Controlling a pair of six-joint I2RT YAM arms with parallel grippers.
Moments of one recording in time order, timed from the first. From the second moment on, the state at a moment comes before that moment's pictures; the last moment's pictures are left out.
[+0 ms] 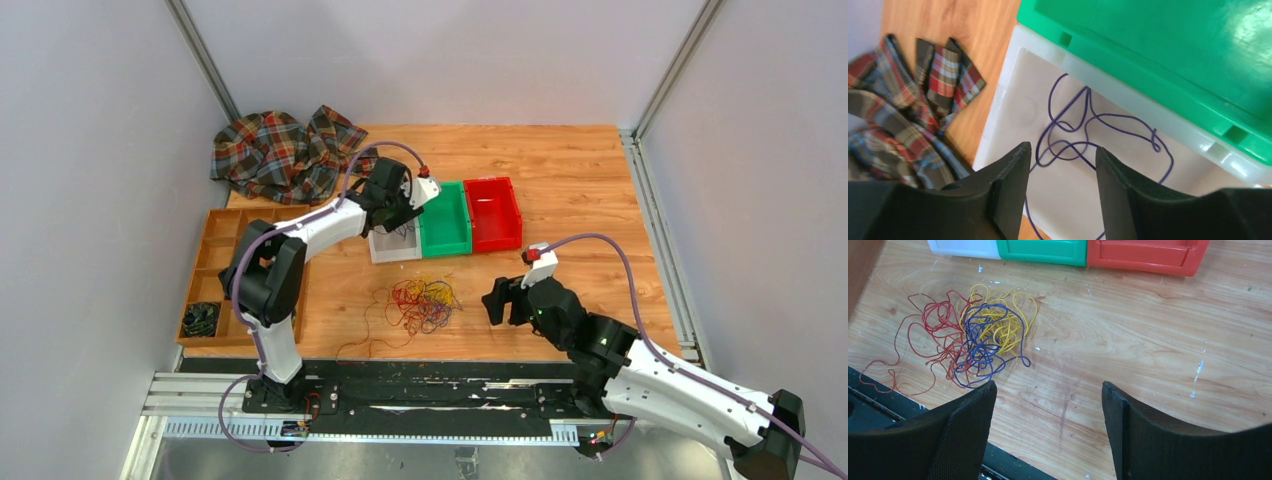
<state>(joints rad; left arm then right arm) -0.51 1.83 1.23 -0.18 -0.11 0.68 0.96 0.64 0.45 -0.33 0.41 0.48</state>
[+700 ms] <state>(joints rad) -0.45 1.69 1.37 -0.50 0.13 0.61 0.96 0.64 0.45 -0.35 0.39 0.48</state>
